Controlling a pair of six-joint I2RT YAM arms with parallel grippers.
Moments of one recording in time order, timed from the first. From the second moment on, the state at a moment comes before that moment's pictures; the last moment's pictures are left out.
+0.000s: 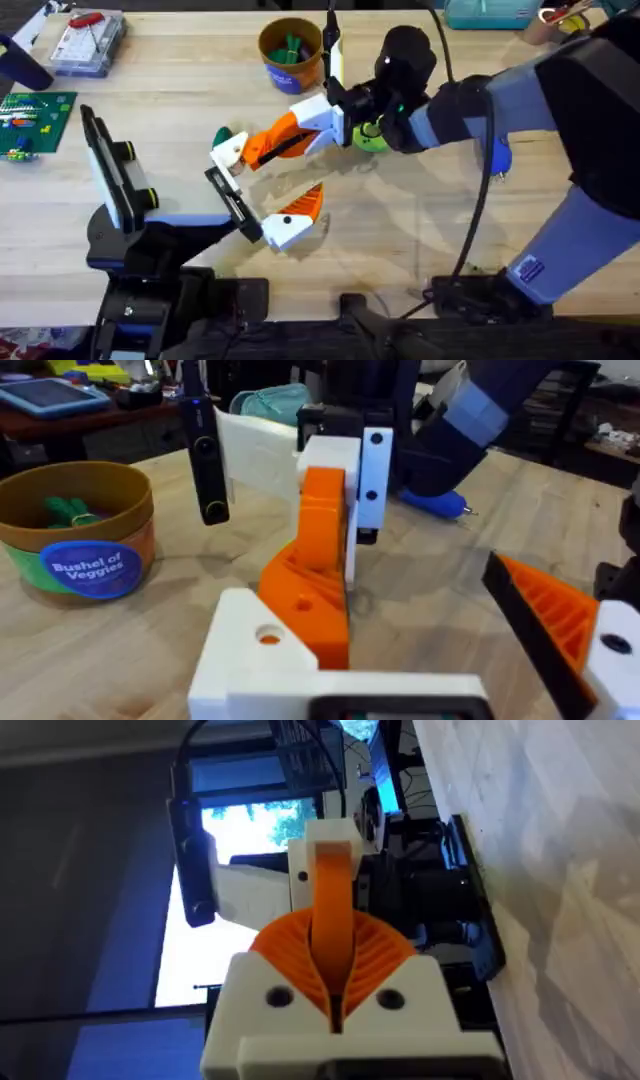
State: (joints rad) left arm -0.05 0.00 0.01 -0.08 0.90 -0.06; right arm 0.53 1.97 0.88 1.15 -1.47 1.71
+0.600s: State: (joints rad) left arm -0.05 0.00 0.01 -0.08 0.91 -0.09; right arm 0.54 1.97 0.90 0.97 -1.42 1.47
